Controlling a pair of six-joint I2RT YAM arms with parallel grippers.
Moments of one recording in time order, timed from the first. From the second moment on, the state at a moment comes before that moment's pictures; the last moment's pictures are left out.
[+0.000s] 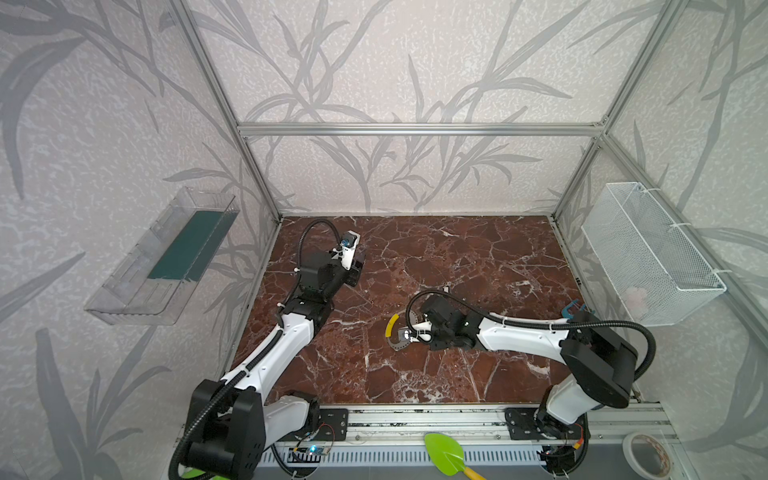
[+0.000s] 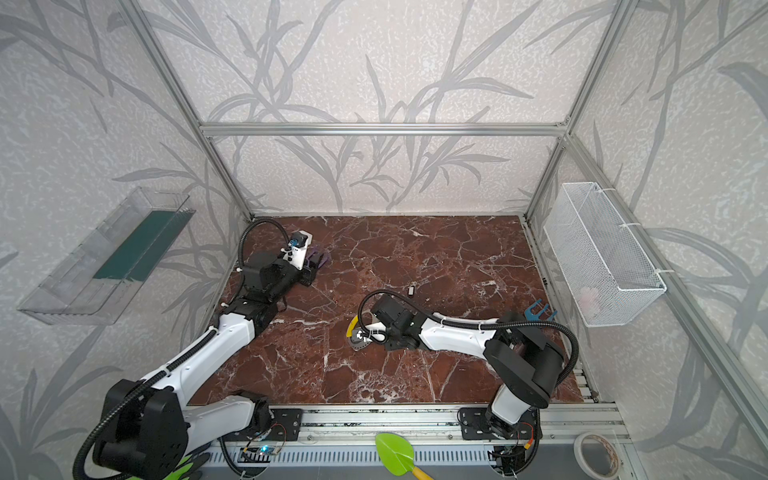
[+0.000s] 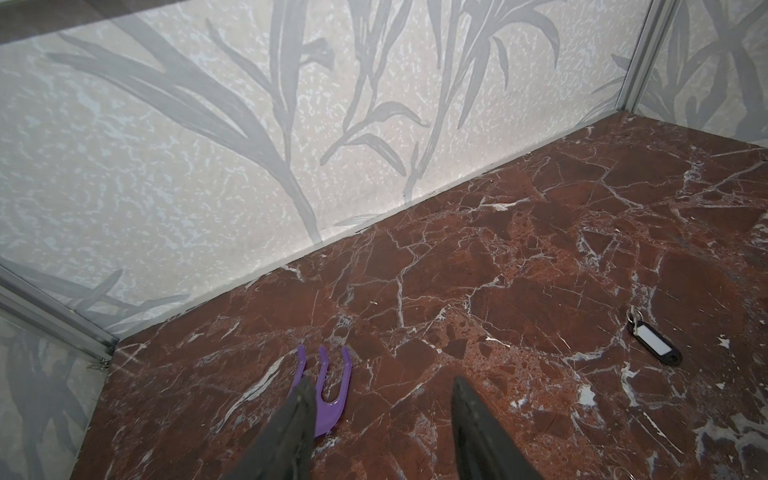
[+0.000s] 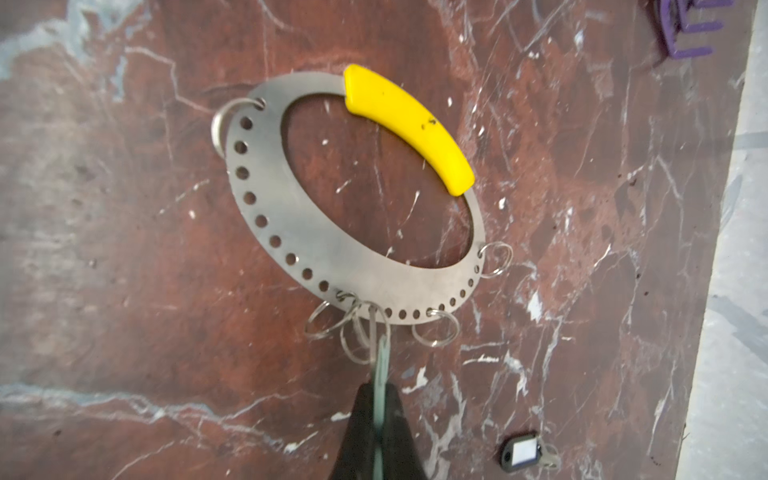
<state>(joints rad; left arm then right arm) -0.22 1.18 0.71 0.21 0.13 0.22 0.95 1.61 0.84 -0.21 0.12 -0.82</state>
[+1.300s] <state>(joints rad) -0.48 1.40 0.85 -0.10 0.29 0.20 0.64 1.40 0.77 -0.08 -0.27 -0.23</state>
